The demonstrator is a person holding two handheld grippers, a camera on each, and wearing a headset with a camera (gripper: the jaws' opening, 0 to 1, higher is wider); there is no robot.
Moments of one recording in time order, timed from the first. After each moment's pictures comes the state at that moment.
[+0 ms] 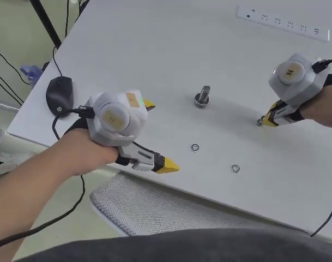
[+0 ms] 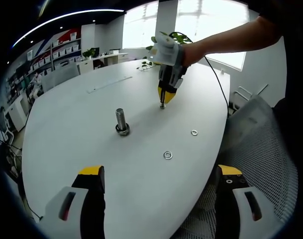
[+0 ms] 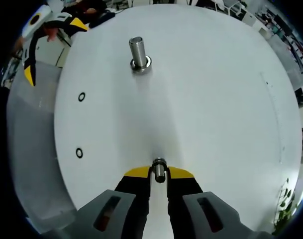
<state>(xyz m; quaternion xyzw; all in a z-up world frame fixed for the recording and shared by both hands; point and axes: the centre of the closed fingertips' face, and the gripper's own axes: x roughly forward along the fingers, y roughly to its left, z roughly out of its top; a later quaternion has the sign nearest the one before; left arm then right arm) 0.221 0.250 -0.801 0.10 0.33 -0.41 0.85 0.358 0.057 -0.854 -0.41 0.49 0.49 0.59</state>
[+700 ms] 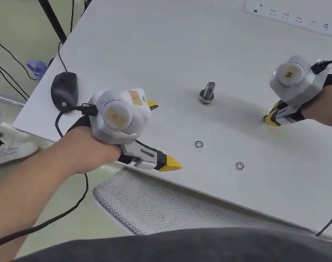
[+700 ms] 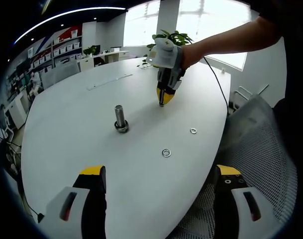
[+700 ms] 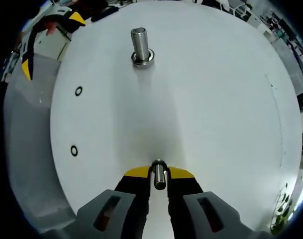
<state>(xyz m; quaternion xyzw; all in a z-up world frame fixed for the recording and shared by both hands) 0.218 0.250 -0.802 0.10 0.33 -0.40 0.85 0.360 0.056 -0.862 -0.43 0.49 0.49 0.58</state>
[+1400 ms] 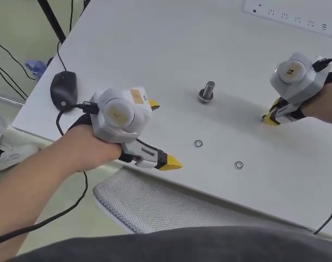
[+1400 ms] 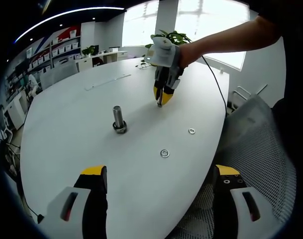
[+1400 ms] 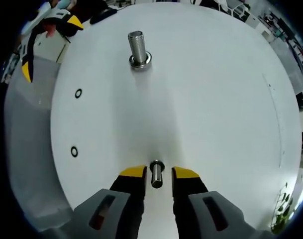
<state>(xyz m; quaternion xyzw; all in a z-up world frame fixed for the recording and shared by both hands) 0.215 0.249 -0.801 0.10 0.33 -0.41 0.84 0.363 0.058 -0.859 -0.42 0.49 0.49 0.58</state>
